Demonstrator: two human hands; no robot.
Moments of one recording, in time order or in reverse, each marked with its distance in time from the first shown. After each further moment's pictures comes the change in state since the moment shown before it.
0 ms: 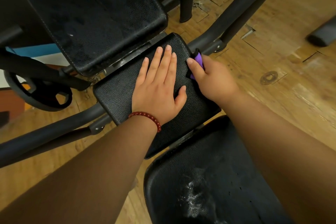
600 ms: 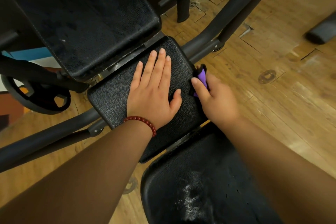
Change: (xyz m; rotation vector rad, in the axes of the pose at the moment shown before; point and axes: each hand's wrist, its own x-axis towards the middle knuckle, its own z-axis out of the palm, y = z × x) left_hand 0.001 0.003 -0.001 0.010 -0.011 -0.006; right_hand -0.034 0.026 0.004 0.053 0.108 -0.009
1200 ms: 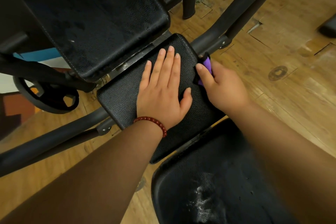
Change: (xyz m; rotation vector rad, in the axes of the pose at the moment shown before) left_hand 0.000 -0.001 0.002 -0.051 0.033 -0.015; right_hand 0.024 -0.016 0.001 -0.062 -0.036 0.004
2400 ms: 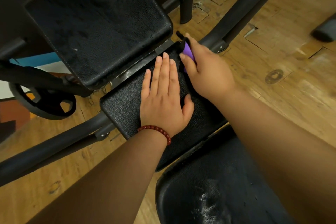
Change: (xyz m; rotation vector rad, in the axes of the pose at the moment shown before) left_hand -0.002 -0.002 0.001 -0.036 0.002 -0.070; right_hand 0.040 -0.029 0.014 -0.241 0.073 -0.209
